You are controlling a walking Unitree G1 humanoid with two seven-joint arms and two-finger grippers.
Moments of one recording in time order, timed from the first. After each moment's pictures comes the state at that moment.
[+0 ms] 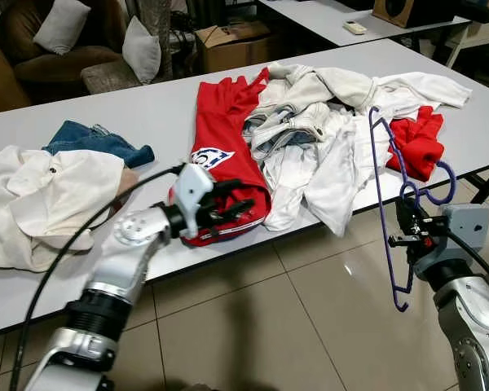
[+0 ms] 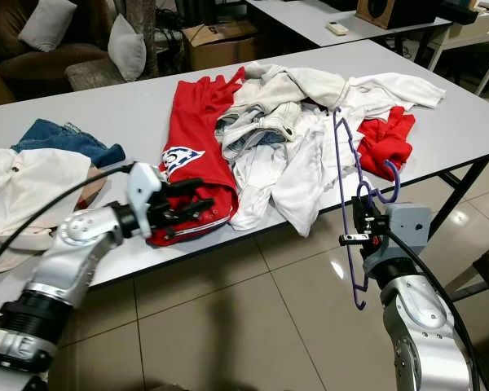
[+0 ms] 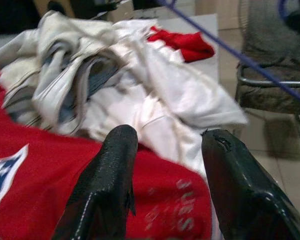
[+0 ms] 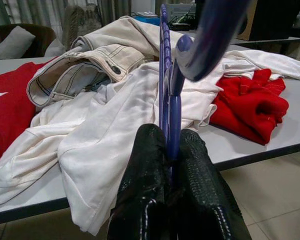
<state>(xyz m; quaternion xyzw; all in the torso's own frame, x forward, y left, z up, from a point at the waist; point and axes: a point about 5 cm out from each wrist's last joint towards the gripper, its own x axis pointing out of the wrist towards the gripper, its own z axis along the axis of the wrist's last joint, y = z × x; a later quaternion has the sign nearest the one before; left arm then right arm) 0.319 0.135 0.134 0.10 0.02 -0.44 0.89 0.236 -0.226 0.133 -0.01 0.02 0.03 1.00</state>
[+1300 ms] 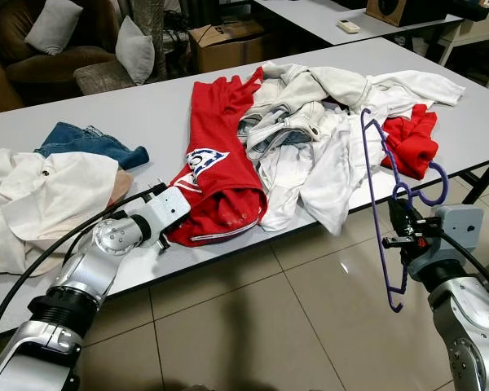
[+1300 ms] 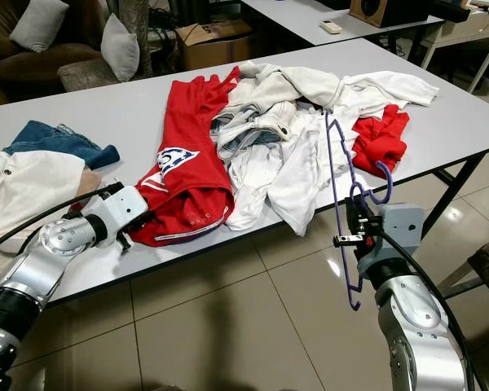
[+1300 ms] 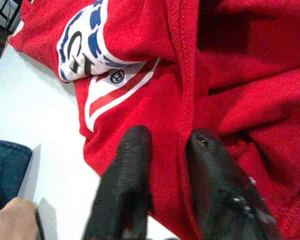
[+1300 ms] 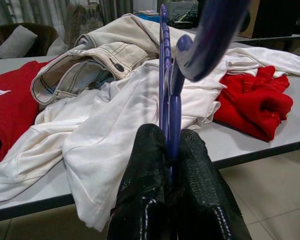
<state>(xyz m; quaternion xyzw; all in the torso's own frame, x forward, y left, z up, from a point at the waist) 0.328 0.198 0.100 0.36 0.14 -0.28 0.88 0.237 -0.220 0.132 -0.01 0.02 0.04 1.00</state>
